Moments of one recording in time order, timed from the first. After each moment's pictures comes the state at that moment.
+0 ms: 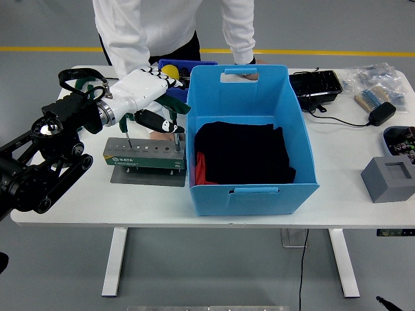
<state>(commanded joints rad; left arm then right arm) -0.75 0.31 -0.84 -1.11 2.23 -0.03 -0.09 0.22 -0.18 0.51 0.19 -0.50 -0.18 -0.13</state>
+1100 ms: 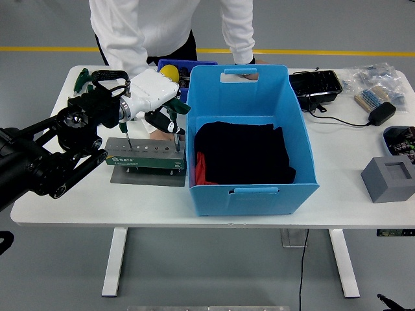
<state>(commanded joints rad) -0.91 0.27 -0.59 -0.93 2.24 0.04 -0.05 0.23 -0.18 0.51 0.19 -0.51 -0.18 -0.13</state>
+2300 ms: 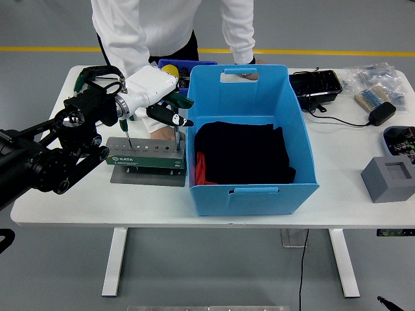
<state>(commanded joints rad) -0.93 0.27 -0.58 -0.87 2.07 0.14 -0.07 0.22 -0.18 0.52 0.19 -0.51 -0.18 -0.13</state>
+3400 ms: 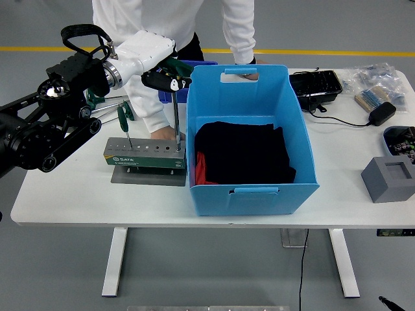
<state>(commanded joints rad) -1.02 0.34 -0.62 -1.01 1.95 0.06 -0.02 0.22 -0.18 0.51 0.19 -0.50 -0.19 -0.13</state>
